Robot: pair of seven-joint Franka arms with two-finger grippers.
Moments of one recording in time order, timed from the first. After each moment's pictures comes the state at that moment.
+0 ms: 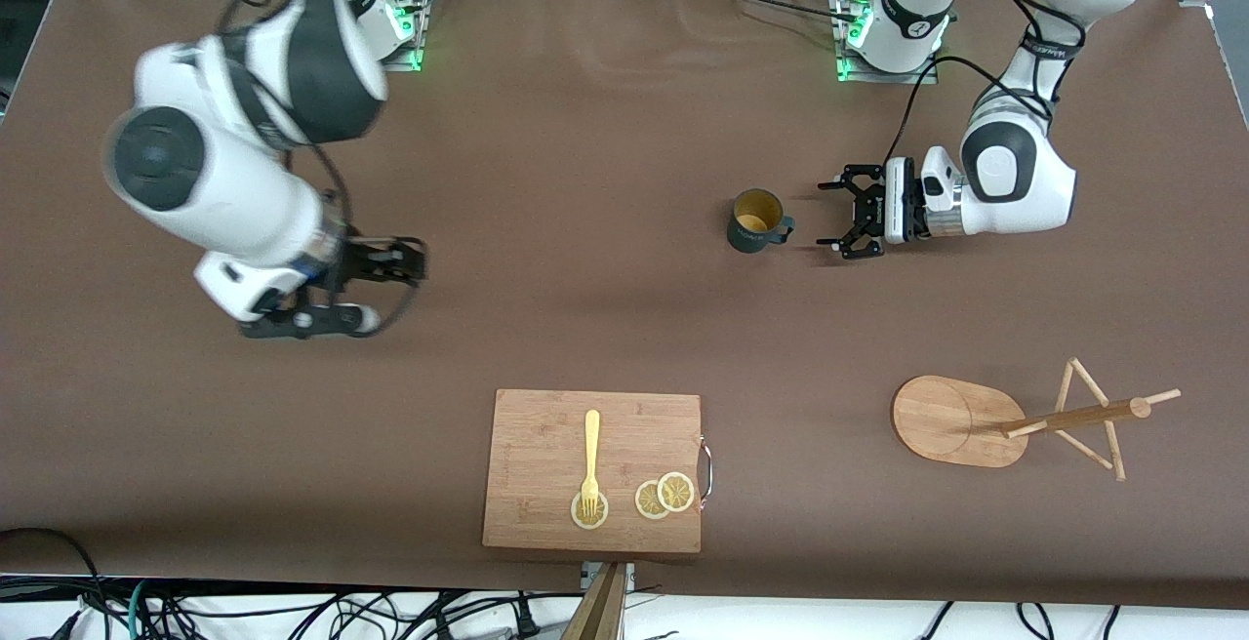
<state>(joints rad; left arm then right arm) 0.08 0.34 -0.12 -2.37 -1.12 2.08 2.31 0.61 0.38 -0.42 -1.41 0.21 1.69 0.09</state>
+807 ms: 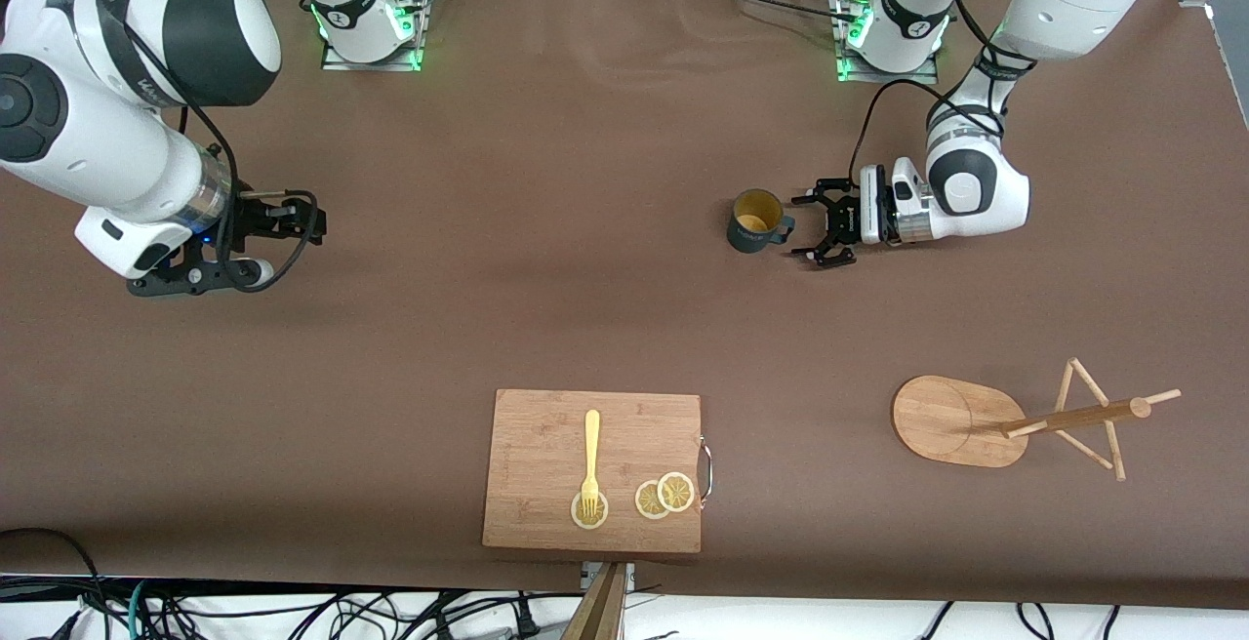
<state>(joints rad) 0.02 0.47 -0.13 -2.36 -1.36 2.14 2.59 0.62 0.21 -0.48 -1.61 0.07 1.68 0.00</state>
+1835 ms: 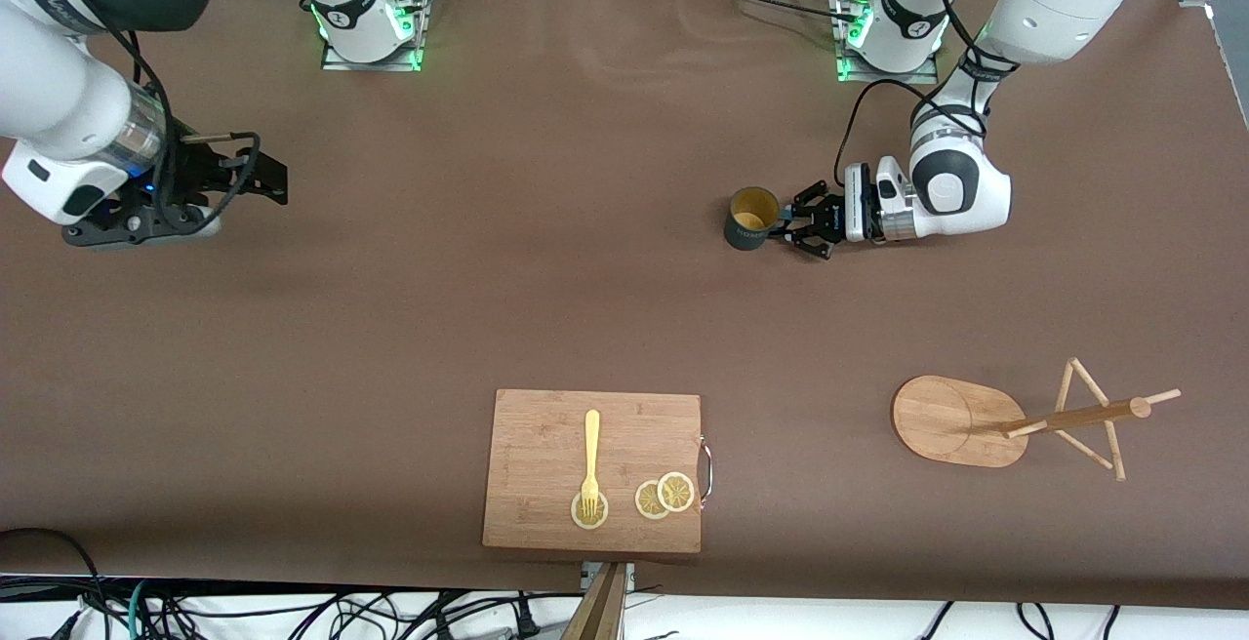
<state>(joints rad) 0.01 0.48 -0.15 -2.36 -1.41 2.15 2.61 0.25 0.08 -0.11 -1.63 0.02 1.61 0.00</state>
